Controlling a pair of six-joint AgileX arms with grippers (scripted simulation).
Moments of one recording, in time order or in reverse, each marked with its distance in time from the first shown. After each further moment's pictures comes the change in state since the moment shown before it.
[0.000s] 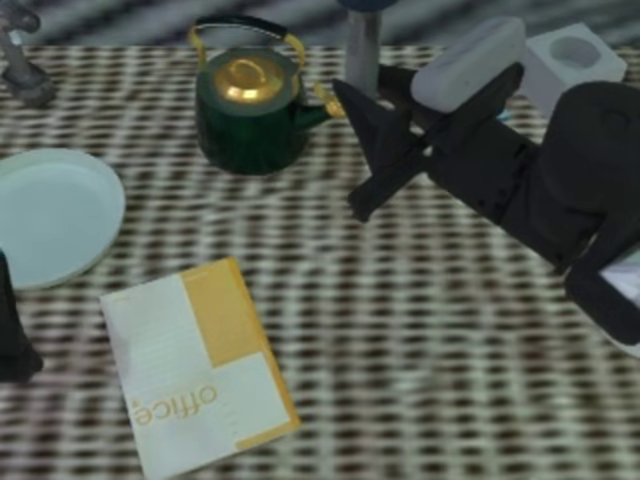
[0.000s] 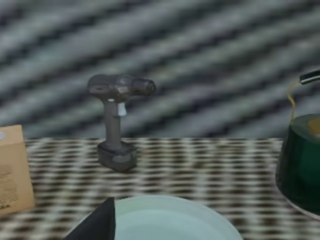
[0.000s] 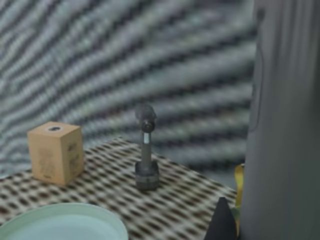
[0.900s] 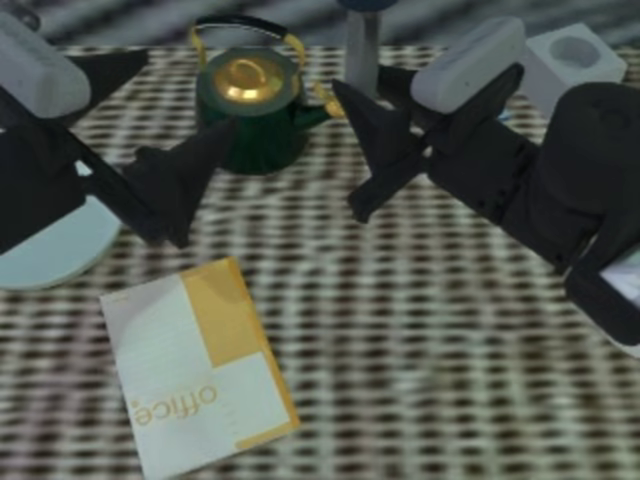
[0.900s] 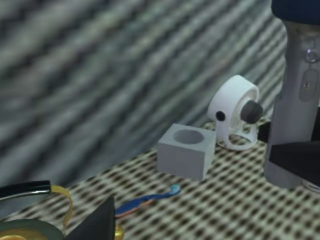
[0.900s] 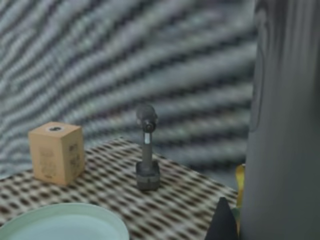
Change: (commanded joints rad) left arm -0.289 0.978 0.555 0.368 0.511 0.014; right arm 0.000 0.000 0.000 0.000 0.000 0.000
